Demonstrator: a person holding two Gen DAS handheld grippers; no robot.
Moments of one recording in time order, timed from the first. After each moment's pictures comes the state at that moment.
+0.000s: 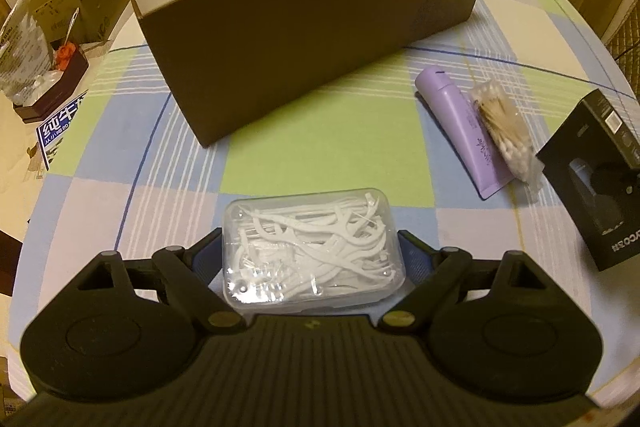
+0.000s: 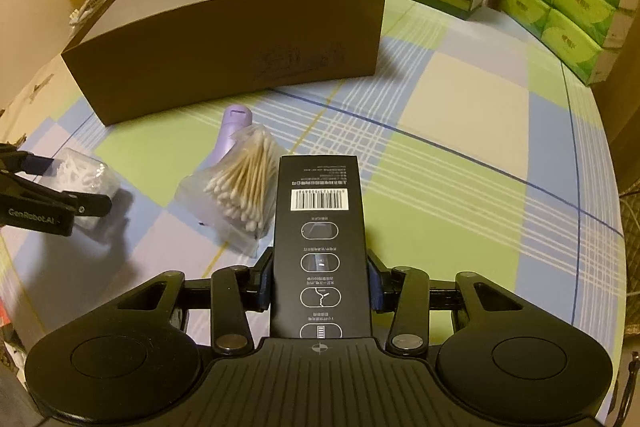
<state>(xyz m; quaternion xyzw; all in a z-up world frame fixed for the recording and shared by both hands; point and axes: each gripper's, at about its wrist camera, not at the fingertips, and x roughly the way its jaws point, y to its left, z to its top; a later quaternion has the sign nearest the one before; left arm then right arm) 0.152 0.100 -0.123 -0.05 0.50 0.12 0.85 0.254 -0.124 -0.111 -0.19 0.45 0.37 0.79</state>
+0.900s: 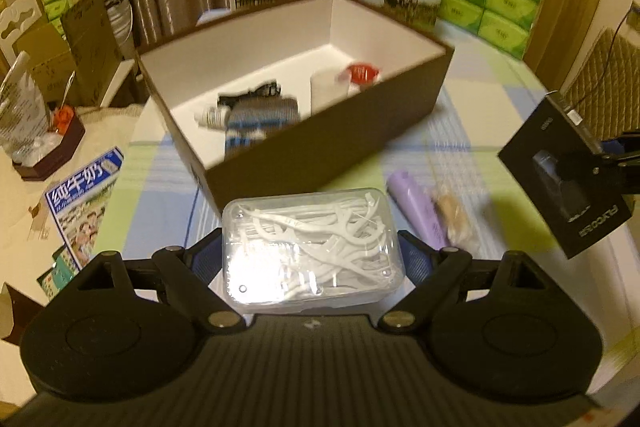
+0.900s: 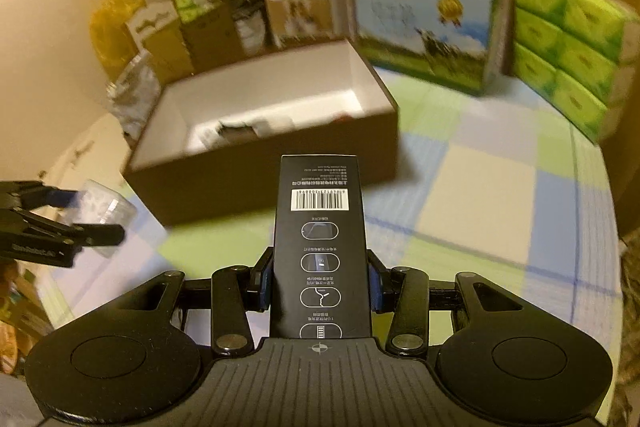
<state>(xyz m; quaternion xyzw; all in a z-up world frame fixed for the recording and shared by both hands) 0.141 0.121 -0.025 -0.05 0.42 0.08 0.90 0.276 -0.109 -0.010 -0.10 0.39 0.44 0.80</state>
